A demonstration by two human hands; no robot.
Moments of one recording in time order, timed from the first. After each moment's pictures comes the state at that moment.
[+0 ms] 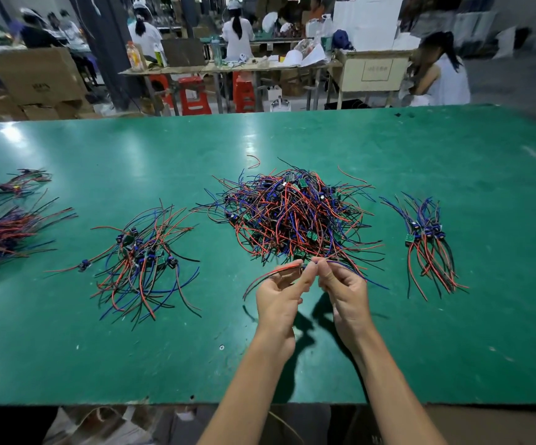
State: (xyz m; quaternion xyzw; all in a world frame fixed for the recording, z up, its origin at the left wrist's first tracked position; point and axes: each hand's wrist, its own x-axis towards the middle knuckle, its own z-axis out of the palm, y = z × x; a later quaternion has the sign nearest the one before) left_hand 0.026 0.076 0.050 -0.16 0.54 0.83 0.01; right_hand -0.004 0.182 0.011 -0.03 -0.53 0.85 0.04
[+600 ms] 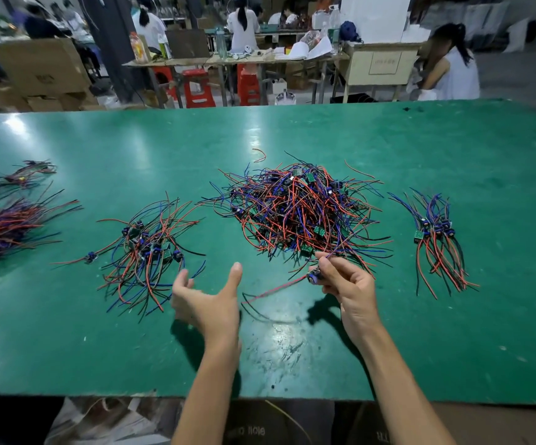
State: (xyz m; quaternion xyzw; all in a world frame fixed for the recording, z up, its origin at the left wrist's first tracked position) left_hand 0.036 -0.008 0.043 -0.35 0.66 0.60 -0.27; right_hand 0.000 0.180 0.016 -0.02 -0.55 0.83 0.02
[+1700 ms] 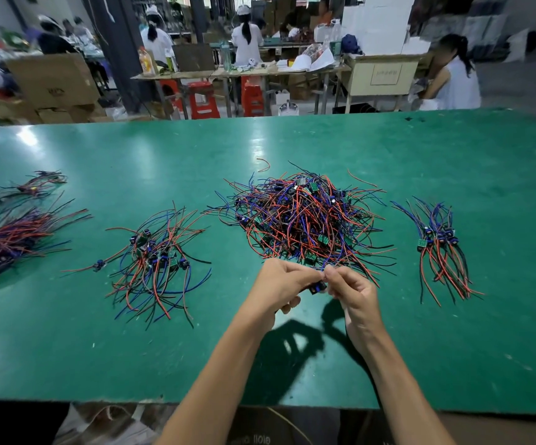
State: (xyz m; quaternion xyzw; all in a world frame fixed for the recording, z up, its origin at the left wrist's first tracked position) left_hand 0.009 0.033 0.091 -0.07 0.76 0.63 0.13; right_hand -0.007 0.184 0.007 0.02 -0.58 0.81 0.05
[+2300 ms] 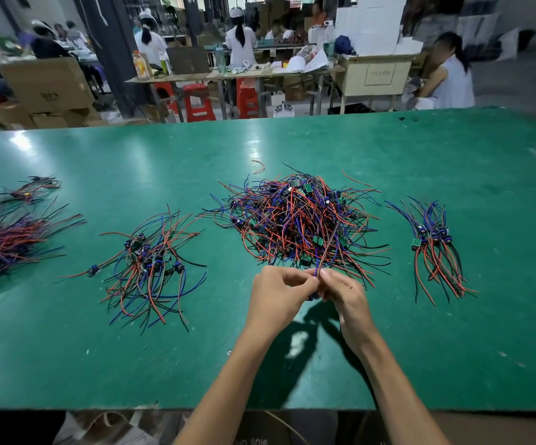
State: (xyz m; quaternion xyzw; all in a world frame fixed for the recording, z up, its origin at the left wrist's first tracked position) left_hand 0.018 0.044 0.075 -0.01 0.81 0.59 0.00; right_hand -0.002 0.183 0.011 0.07 -0.61 0.79 -0.01
